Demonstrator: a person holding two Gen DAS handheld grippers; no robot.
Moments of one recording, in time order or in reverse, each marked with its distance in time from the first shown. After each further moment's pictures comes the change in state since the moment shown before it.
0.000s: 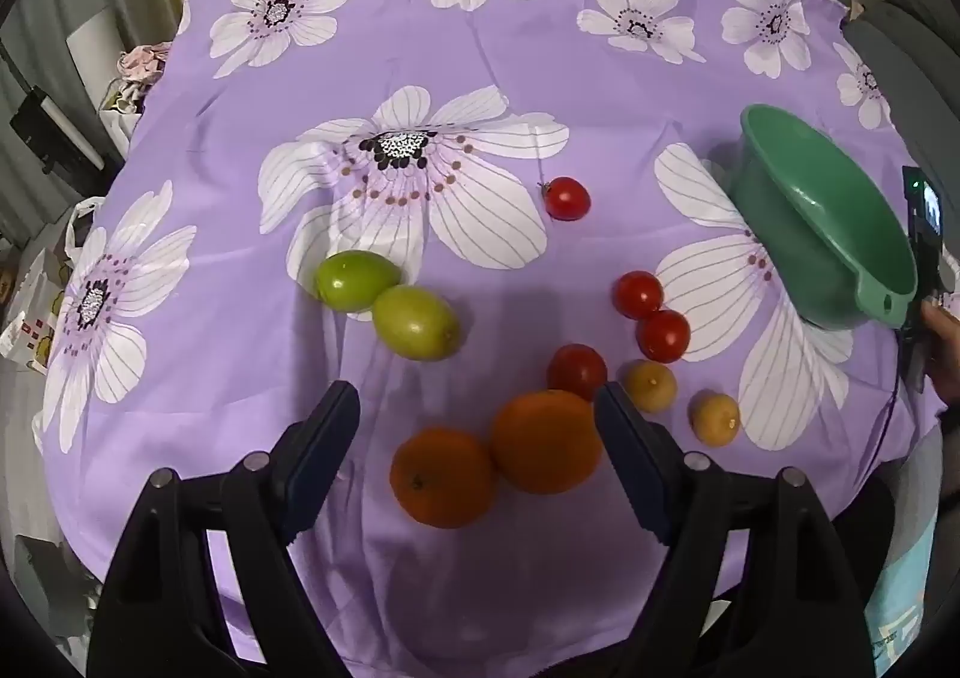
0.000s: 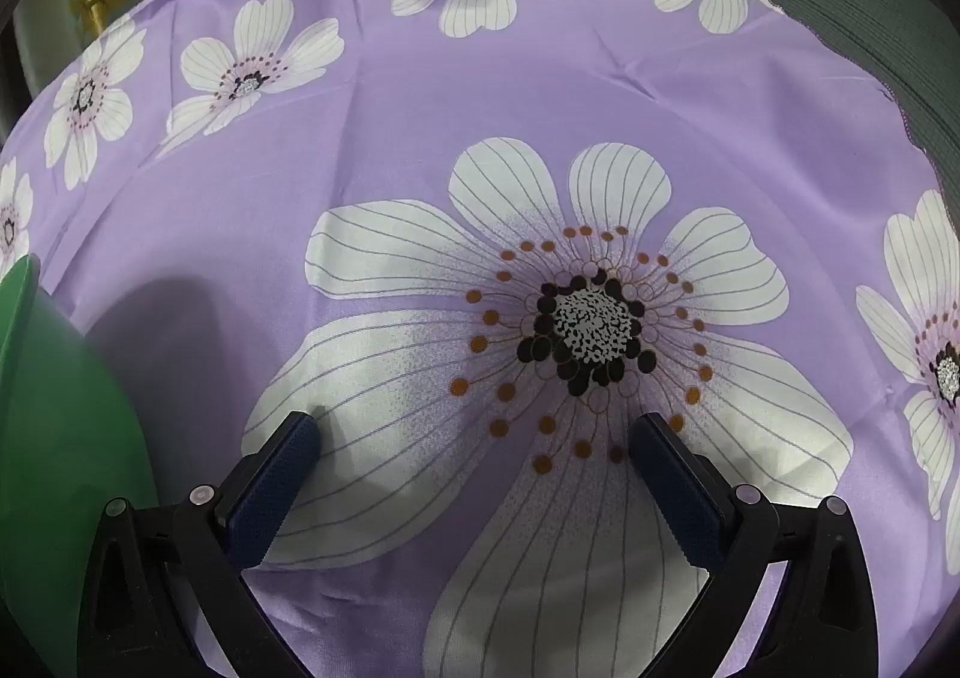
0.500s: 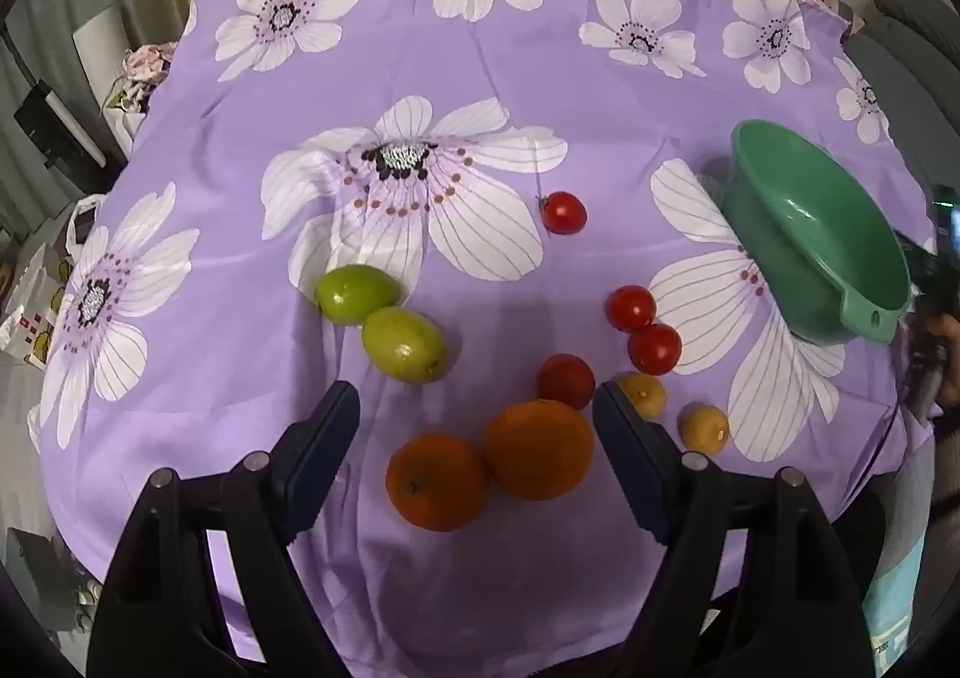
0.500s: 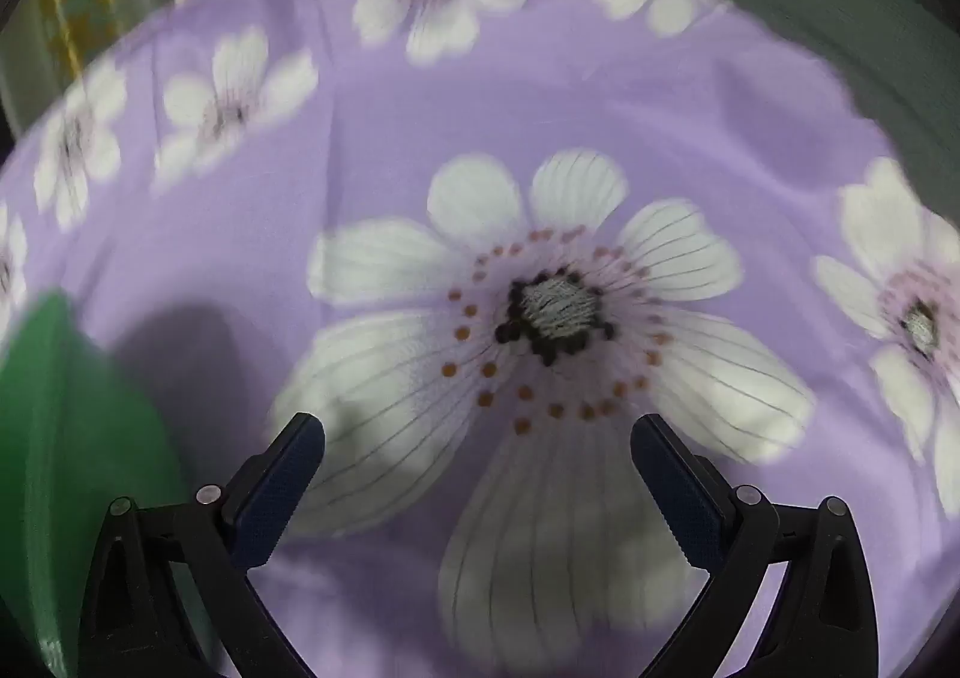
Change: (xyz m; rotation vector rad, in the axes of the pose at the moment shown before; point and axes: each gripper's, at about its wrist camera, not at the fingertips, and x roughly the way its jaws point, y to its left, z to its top) left arm -0.005 -0.002 -0.001 -0.016 -0.028 -0.014; right arm -0.058 -0.004 -0.014 0.100 -0.124 -0.070
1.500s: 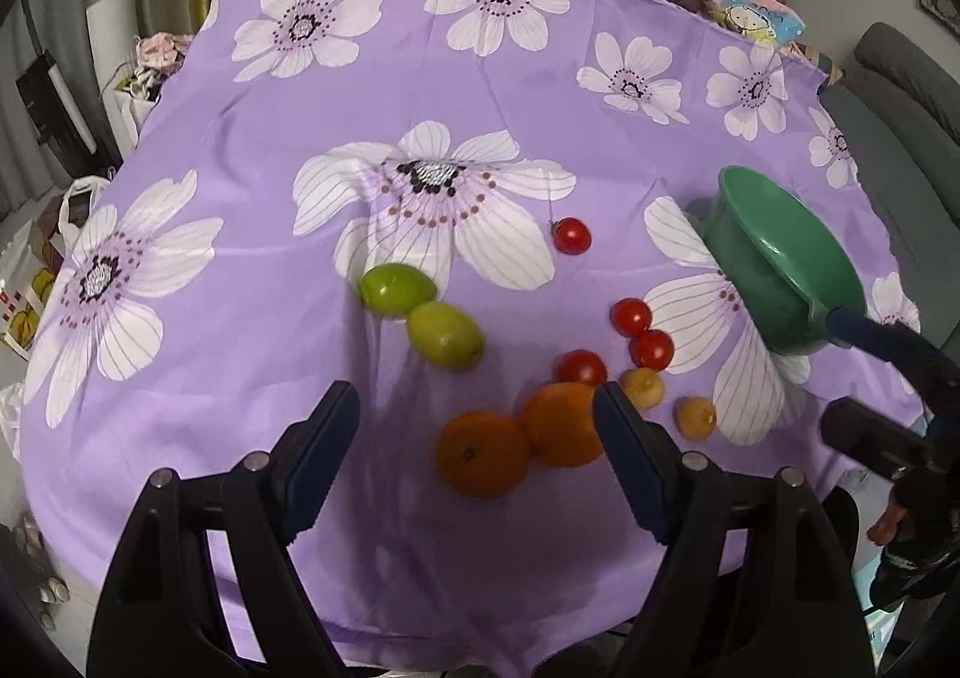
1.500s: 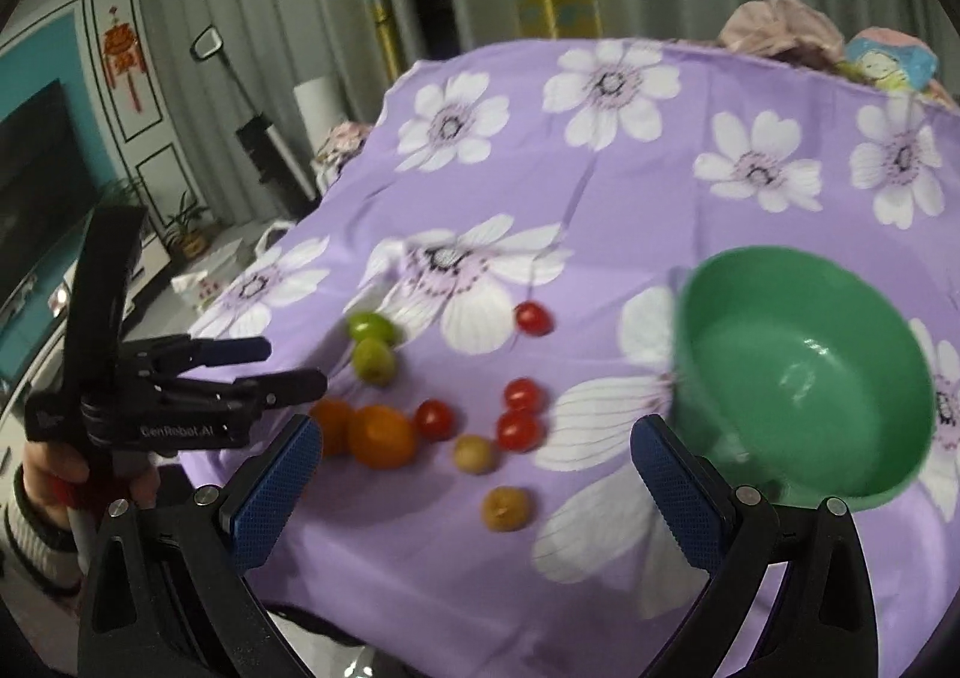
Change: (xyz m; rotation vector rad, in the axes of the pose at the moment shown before) left arm -0.024 0.041 -0.020 -0.068 -0.073 -0.103; right arm -0.169 0.219 -0.134 -0.567 0.007 0.706
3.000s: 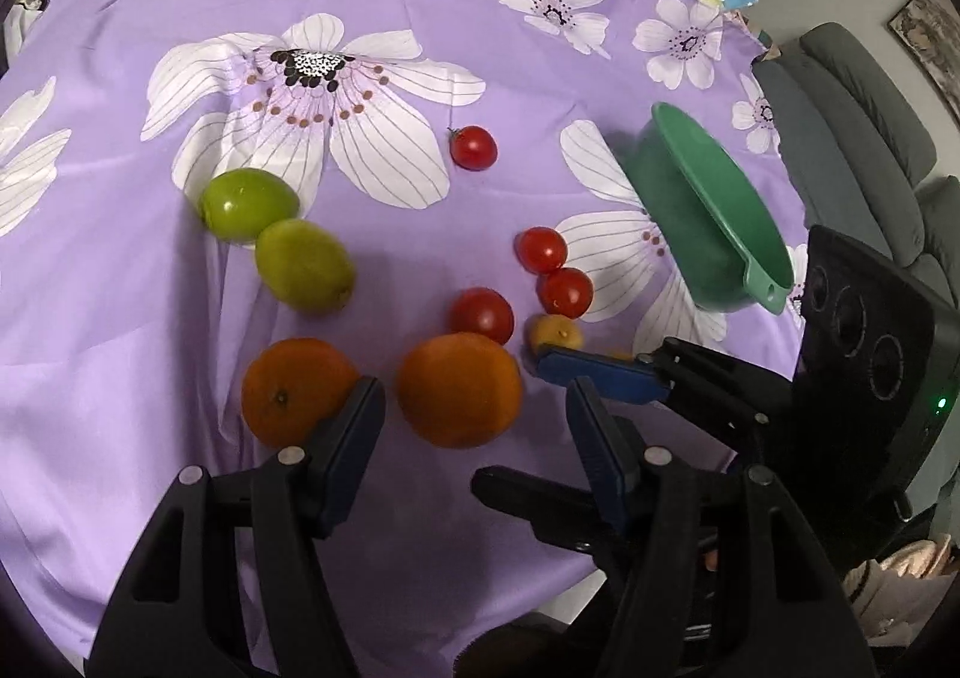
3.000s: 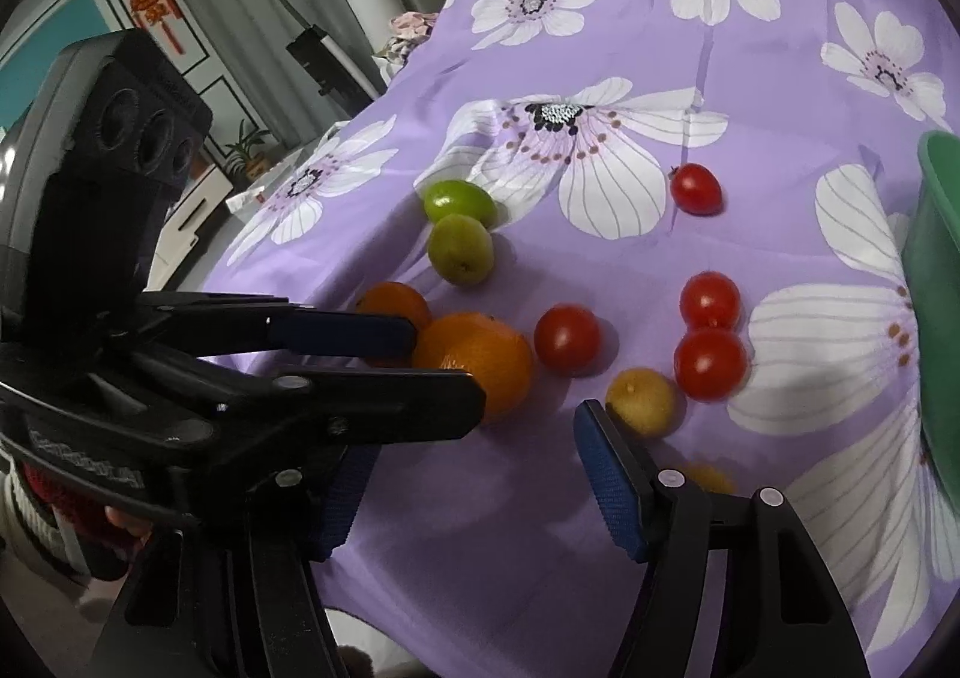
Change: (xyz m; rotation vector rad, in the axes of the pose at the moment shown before) left arm 0.043 -0.007 0.003 -0.038 0.219 -0.325; right arm 0.090 0.029 -0.015 0.000 0.213 0.220
